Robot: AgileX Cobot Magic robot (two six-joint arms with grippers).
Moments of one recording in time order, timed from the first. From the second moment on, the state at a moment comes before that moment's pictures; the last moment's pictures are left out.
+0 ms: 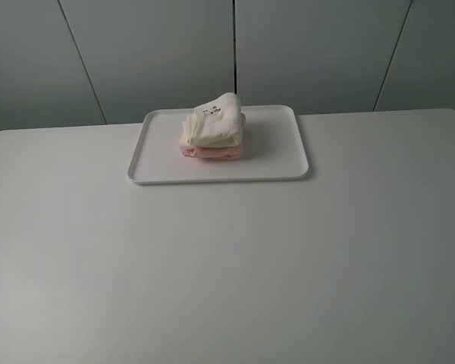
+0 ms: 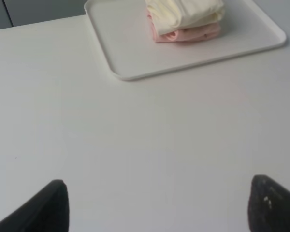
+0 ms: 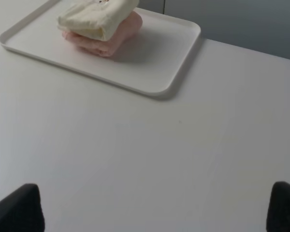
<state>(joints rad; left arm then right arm) -0.25 0.00 -0.51 -0.08 1.09 -0.01 0.30 0.00 -0.51 0.07 1.10 -0.13</state>
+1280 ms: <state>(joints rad) 0.02 0.00 -0.51 -0.07 1.08 -0.03 0.03 0.00 -0.51 0.14 1.10 -0.14</state>
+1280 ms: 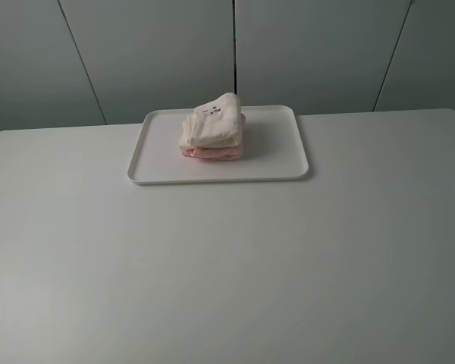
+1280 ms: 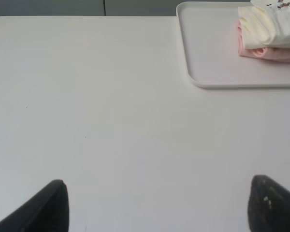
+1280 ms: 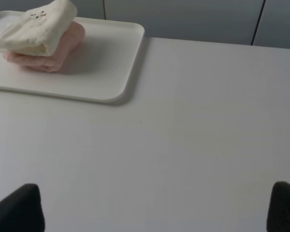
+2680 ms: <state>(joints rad) 0.04 0.00 -0.51 -0.06 1.08 -0.01 0.03 0.00 -0.51 0.15 1.10 -0.14</state>
